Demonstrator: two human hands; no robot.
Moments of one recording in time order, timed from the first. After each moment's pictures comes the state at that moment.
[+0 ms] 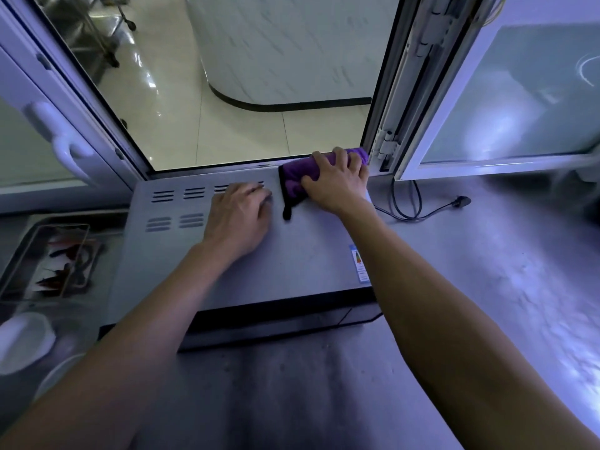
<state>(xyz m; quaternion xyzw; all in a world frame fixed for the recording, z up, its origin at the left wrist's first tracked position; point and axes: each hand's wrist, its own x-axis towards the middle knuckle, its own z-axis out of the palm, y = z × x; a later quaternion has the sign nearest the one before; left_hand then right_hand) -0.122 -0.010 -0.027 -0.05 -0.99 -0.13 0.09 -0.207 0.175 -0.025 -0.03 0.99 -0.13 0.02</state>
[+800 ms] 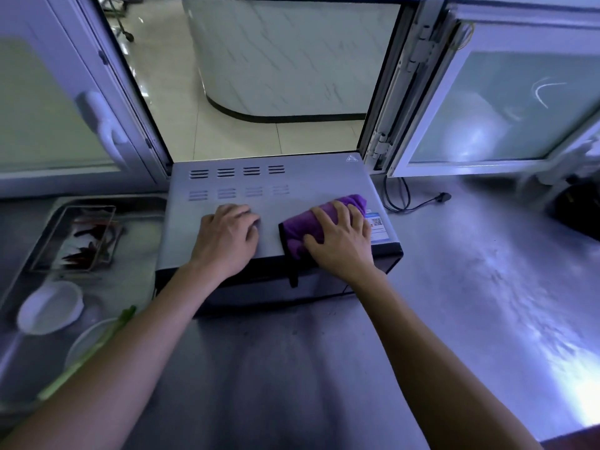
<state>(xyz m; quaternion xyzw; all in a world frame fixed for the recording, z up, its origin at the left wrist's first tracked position) -0.002 -0.065 -0.023 -0.06 -0.99 -0.14 0.07 -0.020 0.162 -0.031 -0.06 0.99 -0.14 0.02</state>
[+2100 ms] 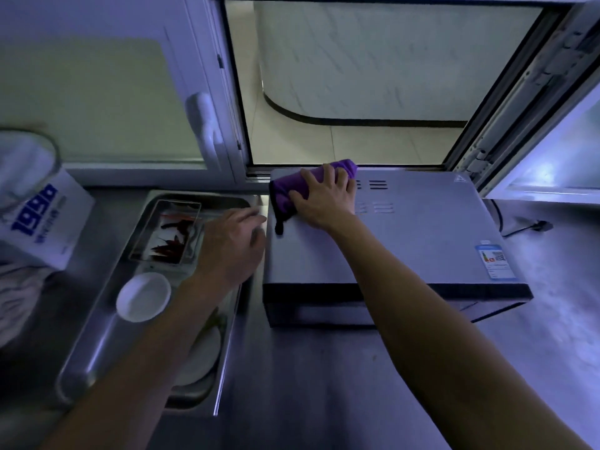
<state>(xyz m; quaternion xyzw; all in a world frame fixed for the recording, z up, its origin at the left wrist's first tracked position) 0.015 -0.222 -0.017 0.01 -0.98 -0.17 0.11 -0.125 -0.062 -0.028 -0.14 0.98 -0.11 0.02</state>
